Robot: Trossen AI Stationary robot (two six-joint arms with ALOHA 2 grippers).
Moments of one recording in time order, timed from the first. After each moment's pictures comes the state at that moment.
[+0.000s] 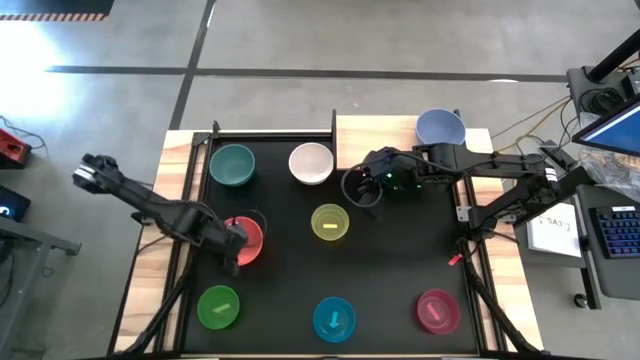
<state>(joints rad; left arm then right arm) -0.44 1.07 0.73 -0.90 0.11 -0.94 -0.04 1.45 1.55 -1.00 0.14 0.40</state>
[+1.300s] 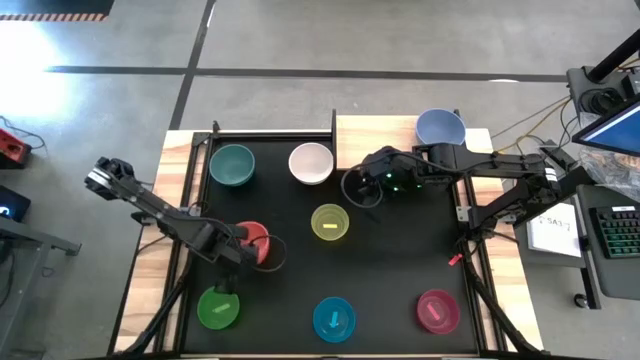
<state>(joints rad) -0.51 1.29 0.85 -0.88 0.03 -0.43 -0.04 1.46 1.55 -0.99 0.13 0.26</state>
